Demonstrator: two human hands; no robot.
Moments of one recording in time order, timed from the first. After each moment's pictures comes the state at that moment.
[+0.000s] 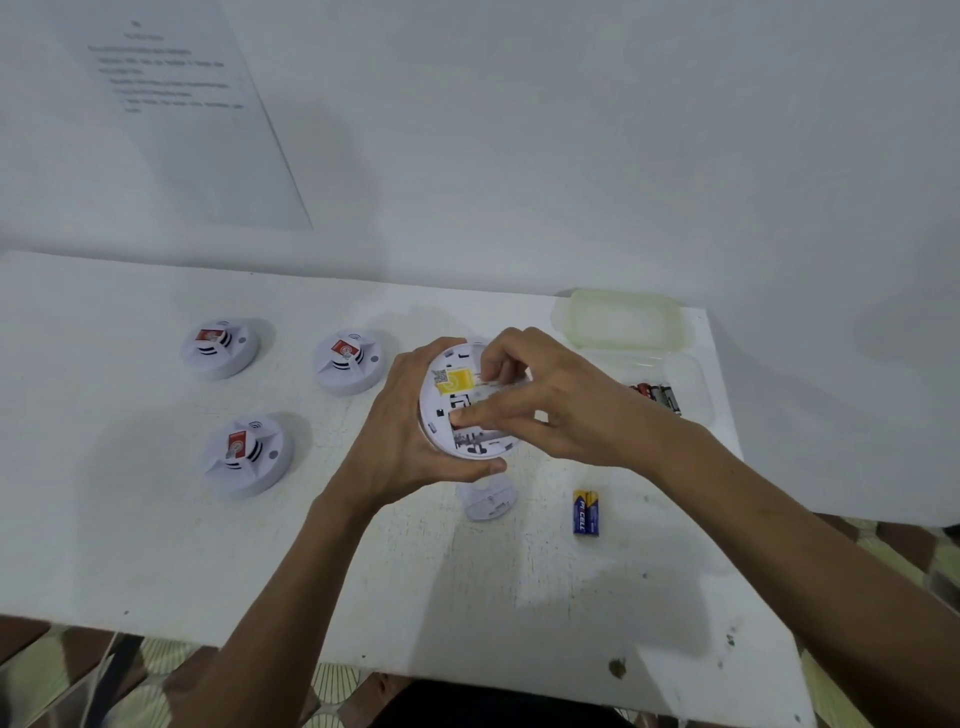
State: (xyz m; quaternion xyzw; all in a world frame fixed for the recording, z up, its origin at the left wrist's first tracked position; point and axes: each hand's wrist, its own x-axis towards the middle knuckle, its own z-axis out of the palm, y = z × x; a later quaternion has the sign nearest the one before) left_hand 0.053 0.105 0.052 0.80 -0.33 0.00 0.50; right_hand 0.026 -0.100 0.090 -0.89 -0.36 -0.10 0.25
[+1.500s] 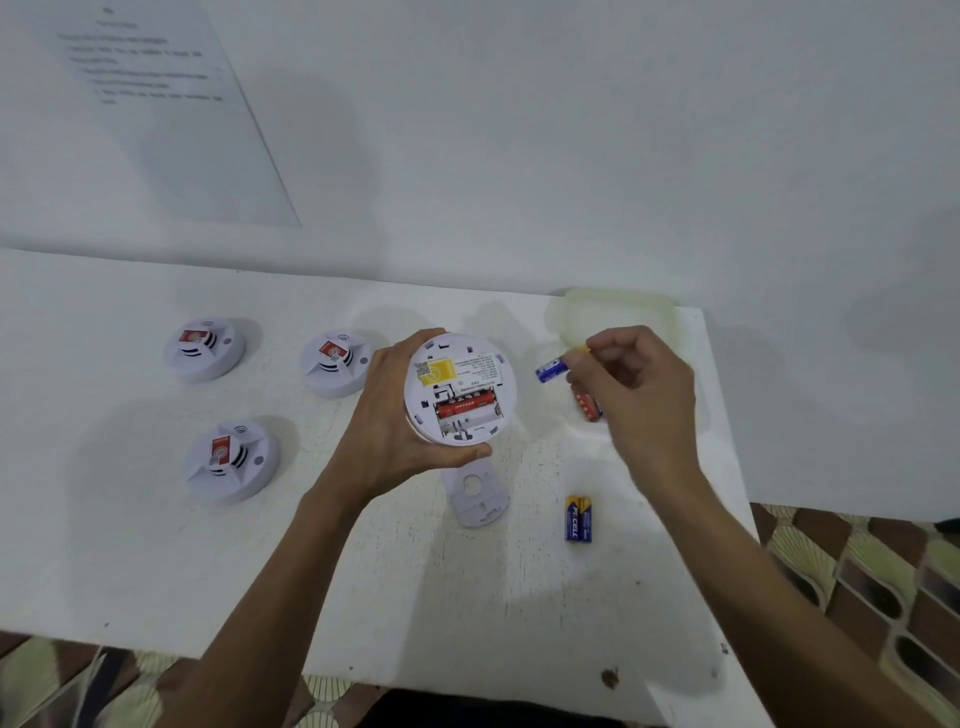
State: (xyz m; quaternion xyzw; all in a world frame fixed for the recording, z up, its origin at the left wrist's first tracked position) left_hand 0.074 0.100 0.035 0.83 -0.31 0.03 0.47; right_hand 0.002 -0.115 0.080 -0.73 0.17 -0.21 0.63
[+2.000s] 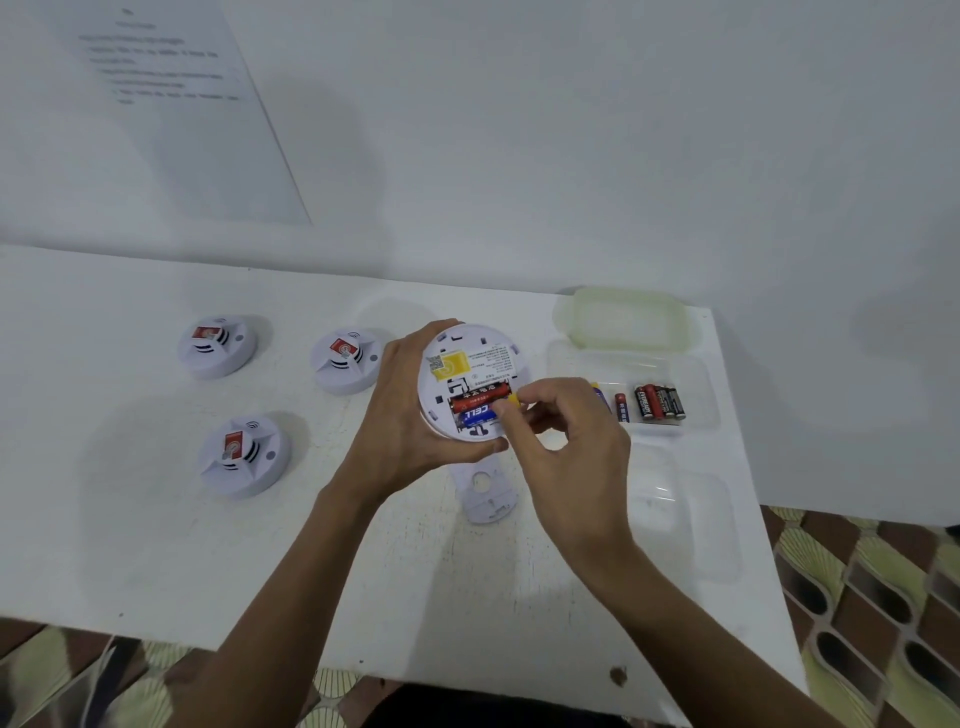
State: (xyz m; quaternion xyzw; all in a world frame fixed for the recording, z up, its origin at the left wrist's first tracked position) left_hand 0.069 0.096 0.036 0.80 -0.32 0.03 0.51; right_hand -0.020 -0.045 0.062 -0.82 0.09 -0.28 0.49
